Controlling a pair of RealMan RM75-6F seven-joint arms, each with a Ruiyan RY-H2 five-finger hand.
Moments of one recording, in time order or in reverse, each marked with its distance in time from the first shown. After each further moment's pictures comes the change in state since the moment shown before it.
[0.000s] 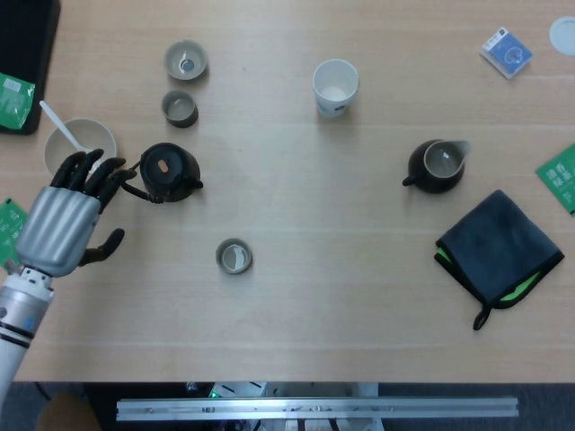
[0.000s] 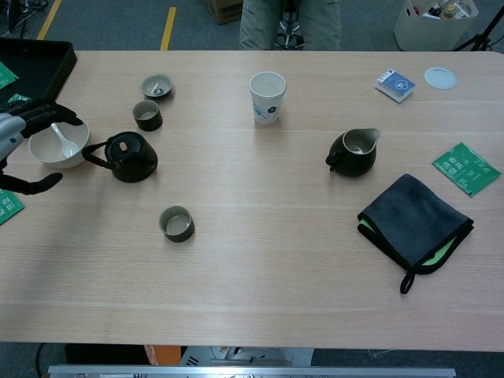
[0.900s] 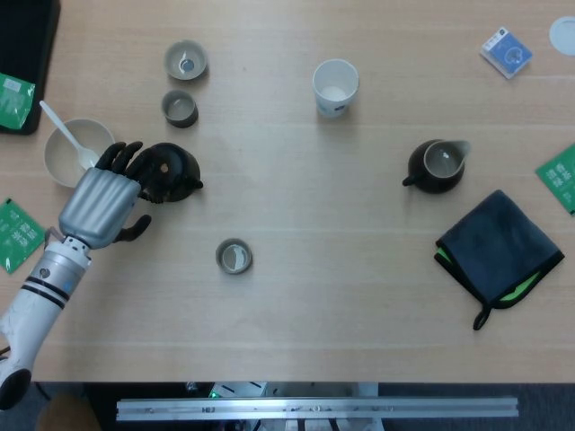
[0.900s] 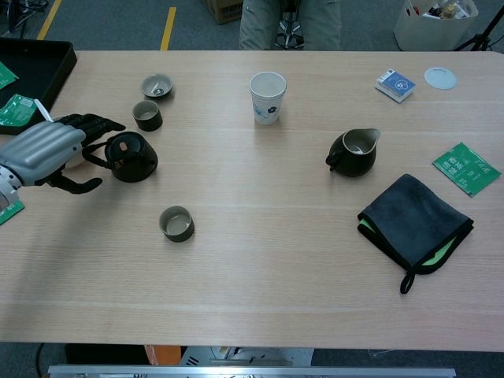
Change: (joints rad) left arm -0.138 -0.190 -0.002 0.294 -0.051 -0.137 -0.039; right arm -0.007 -0.005 0.000 0.018 0.019 0.000 0.012
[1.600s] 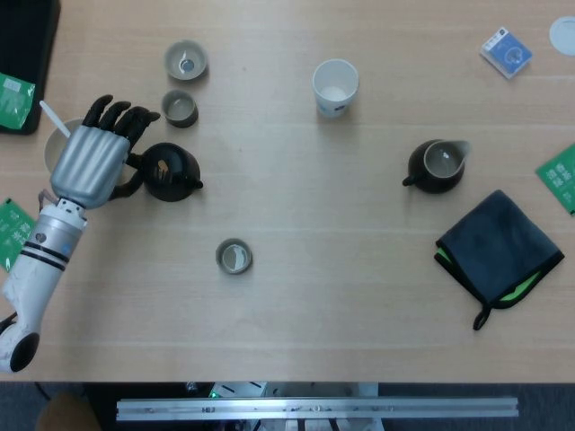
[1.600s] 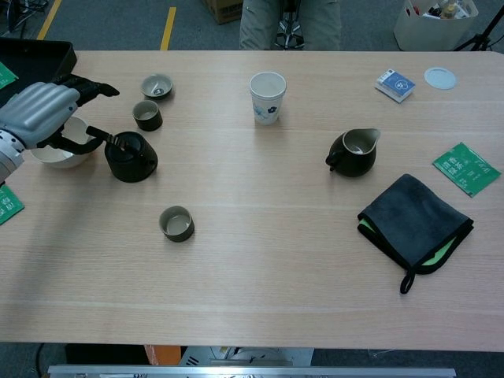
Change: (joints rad) left arm -0.070 -0.078 -0.066 0.184 -0.014 0.058 -0.109; right arm -0.004 -0.003 -0.003 -0.003 -0.003 0.004 0.001
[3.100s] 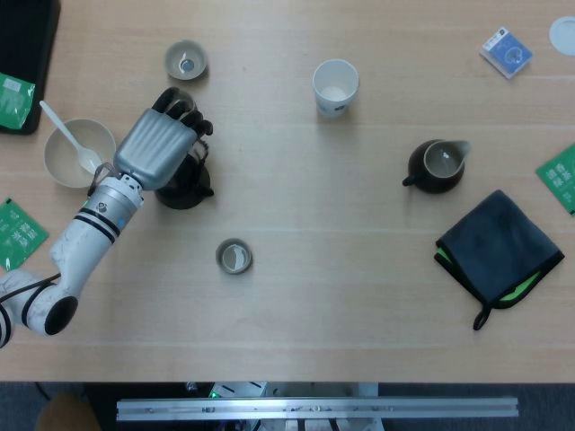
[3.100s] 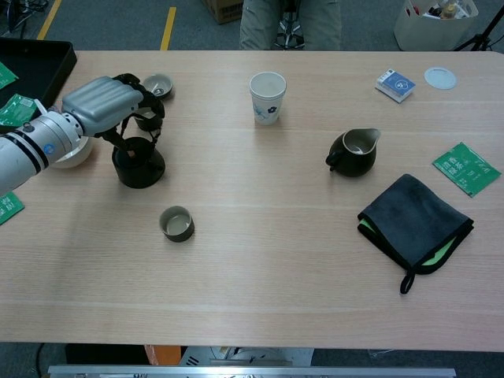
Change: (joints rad) left arm -0.195 0.000 -0.009 -0.090 -0.129 -0.241 0.257; right arm -0.030 -0.003 0.000 0.042 0.012 0.023 0.051
